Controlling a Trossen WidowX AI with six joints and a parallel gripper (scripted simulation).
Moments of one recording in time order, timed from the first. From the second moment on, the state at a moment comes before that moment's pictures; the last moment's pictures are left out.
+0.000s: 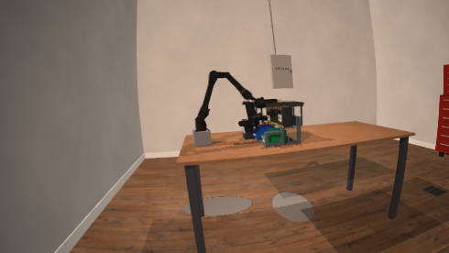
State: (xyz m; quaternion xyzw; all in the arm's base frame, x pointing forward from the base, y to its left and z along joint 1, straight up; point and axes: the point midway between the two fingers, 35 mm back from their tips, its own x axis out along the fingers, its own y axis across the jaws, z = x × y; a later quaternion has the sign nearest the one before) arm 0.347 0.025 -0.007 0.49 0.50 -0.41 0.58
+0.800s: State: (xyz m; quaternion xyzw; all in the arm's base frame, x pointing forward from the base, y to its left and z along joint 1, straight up) arm 0.295 0.014 -0.006 0.49 0.50 -0.40 0.59
